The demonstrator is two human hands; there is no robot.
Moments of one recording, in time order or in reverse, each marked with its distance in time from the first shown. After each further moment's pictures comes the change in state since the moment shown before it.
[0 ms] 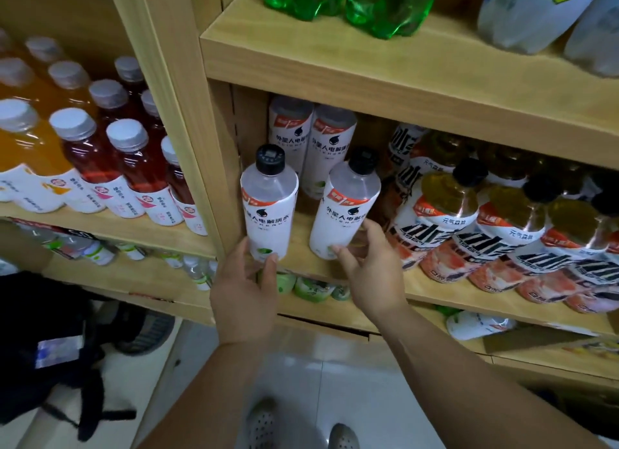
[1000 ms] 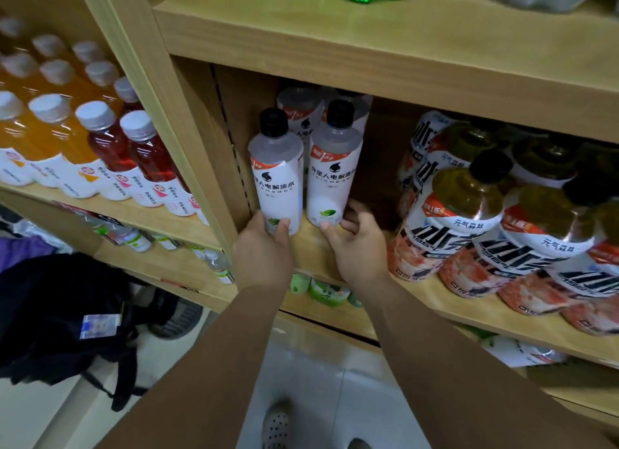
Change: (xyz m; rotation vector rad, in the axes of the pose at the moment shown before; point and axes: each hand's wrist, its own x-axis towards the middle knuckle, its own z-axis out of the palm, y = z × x) left_hand 0.036 0.019 0.045 0.202 0.001 -0.083; right_hand 0.057 0.027 0.048 0.229 -0.062 0.043
